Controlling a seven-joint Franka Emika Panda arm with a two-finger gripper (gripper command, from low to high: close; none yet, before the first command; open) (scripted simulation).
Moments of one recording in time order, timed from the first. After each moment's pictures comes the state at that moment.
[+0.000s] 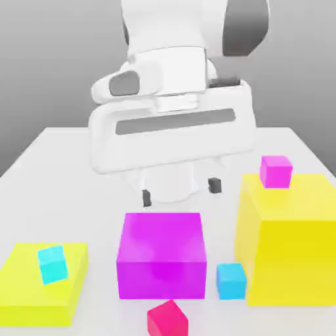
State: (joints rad) arm 0.16 -0.05 -0.15 -2.38 0.15 2.57 0.30
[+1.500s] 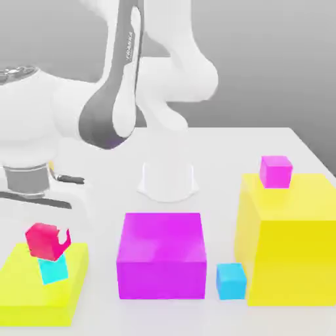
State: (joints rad) arm -0.12 0.08 -0.37 -2.54 0.07 2.62 0.52
